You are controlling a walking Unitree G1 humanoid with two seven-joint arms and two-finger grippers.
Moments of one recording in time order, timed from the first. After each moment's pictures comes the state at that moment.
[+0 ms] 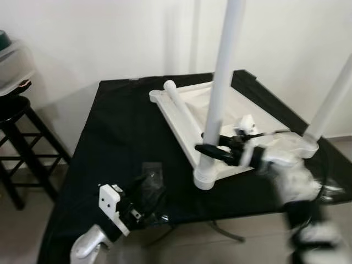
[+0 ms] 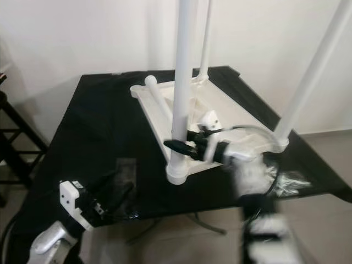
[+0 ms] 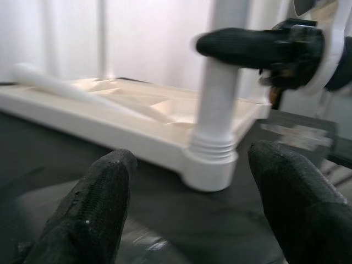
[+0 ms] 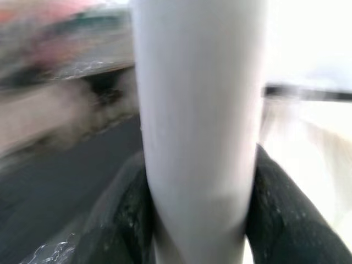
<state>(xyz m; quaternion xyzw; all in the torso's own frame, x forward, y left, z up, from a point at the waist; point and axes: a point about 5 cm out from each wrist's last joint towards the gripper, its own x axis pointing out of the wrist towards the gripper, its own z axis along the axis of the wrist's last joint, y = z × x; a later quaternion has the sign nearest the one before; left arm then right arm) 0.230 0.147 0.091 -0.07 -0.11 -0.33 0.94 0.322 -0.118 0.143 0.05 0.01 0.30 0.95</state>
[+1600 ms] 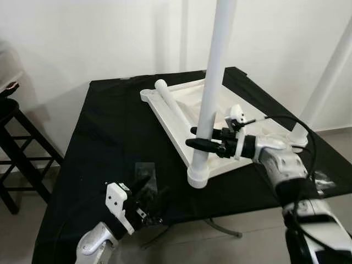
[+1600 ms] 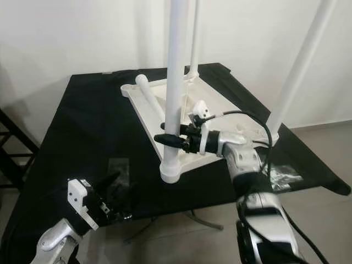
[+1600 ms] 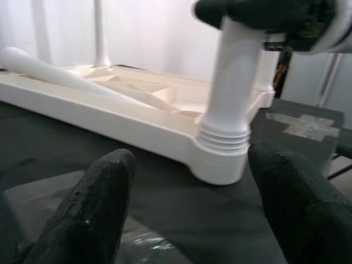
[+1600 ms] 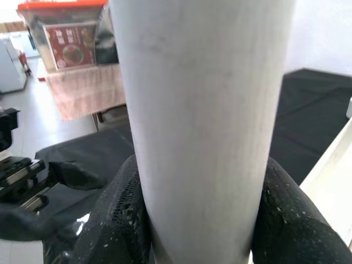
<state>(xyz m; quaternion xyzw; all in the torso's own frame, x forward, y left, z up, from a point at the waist) 0.238 0.137 0.091 -0.06 -0.10 -0.34 0.93 0.350 -0.166 0.190 -0.01 0.03 0.54 0.84</state>
